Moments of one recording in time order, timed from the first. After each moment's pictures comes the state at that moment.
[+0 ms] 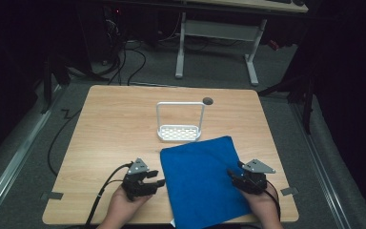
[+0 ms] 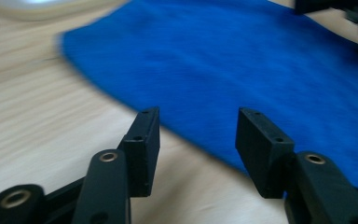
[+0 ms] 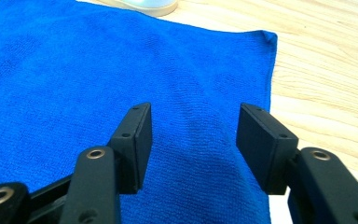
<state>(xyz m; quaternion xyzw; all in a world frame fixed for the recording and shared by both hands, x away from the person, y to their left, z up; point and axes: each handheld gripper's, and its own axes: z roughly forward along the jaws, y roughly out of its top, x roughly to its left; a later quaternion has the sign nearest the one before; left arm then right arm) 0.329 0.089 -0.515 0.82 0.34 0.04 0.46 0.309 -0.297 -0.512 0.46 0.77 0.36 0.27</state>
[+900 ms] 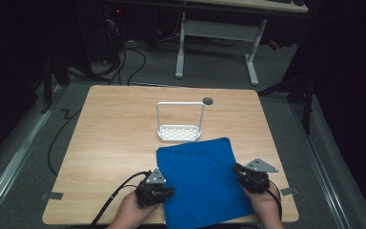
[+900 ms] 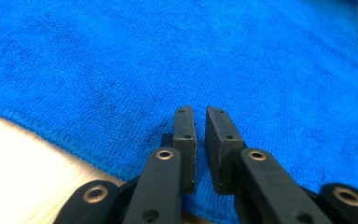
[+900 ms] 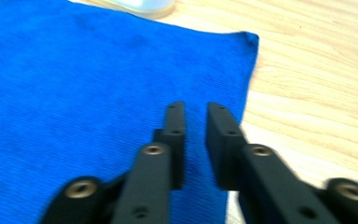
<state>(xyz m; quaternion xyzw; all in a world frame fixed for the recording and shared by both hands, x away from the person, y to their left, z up) 0.316 0.059 -0.529 0.87 0.27 -0.01 0.41 0.309 -0.302 -0.507 0.47 0.77 0.36 0.26</state>
